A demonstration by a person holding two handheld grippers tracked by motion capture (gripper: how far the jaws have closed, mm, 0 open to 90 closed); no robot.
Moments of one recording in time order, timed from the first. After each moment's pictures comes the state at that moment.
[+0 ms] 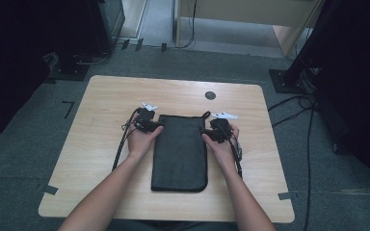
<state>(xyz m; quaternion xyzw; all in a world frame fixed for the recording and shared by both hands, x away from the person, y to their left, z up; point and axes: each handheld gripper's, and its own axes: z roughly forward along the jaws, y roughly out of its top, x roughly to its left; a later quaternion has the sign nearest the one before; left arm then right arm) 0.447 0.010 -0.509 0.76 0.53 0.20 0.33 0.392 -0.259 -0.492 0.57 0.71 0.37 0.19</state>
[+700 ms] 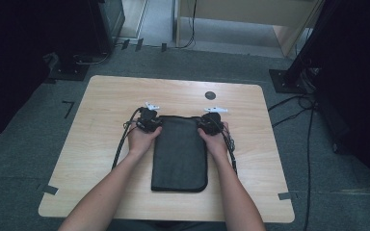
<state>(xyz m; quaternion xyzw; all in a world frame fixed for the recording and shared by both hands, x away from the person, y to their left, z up) 0.444 0.008 -0.507 0.78 0.50 0.16 0.34 0.429 -0.246 -0.515 0.57 0.71 0.37 0.18</state>
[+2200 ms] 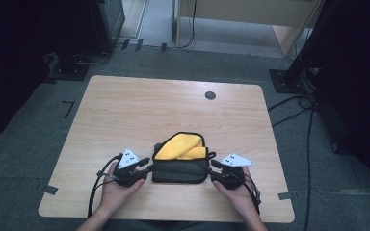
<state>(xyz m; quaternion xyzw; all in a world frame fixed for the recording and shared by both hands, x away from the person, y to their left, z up) 0.264 0.069 -0.499 0.80 0.38 0.12 0.45 0.240 -0.280 -0.496 0.45 0.77 0.43 0.15</state>
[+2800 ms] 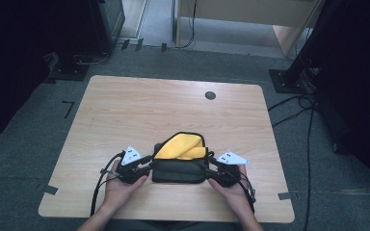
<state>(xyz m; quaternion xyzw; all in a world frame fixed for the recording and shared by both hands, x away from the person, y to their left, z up) 0.272 0.060 -0.501 0.80 0.39 0.11 0.44 0.249 -0.269 -0.498 0.46 0.76 0.43 0.16</state>
